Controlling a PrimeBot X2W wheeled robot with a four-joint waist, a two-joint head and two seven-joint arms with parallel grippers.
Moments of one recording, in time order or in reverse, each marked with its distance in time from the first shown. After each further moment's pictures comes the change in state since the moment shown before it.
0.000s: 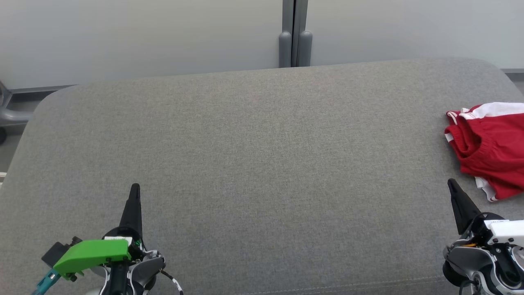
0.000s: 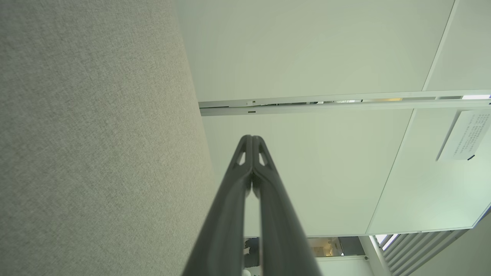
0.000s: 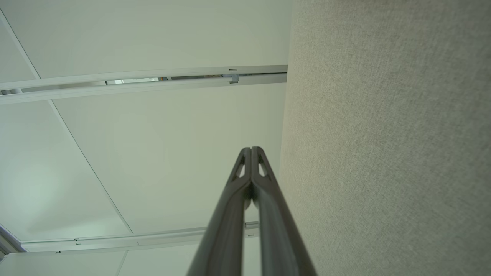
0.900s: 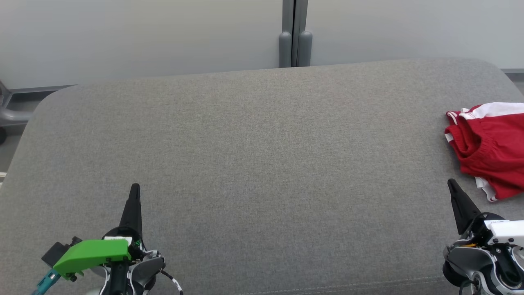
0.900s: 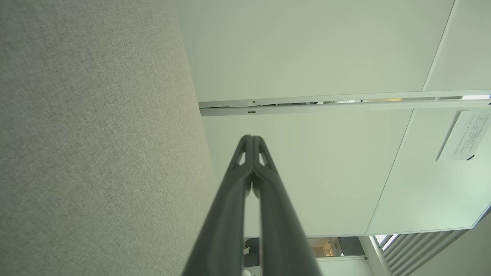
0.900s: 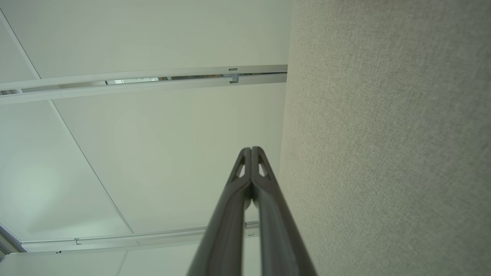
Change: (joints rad) left arm 0.000 0.000 0.001 0.000 0.000 0.000 0.000; right arm 0.000 0.003 -0.005 0.000 -0.003 0.000 0.006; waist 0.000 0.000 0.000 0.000
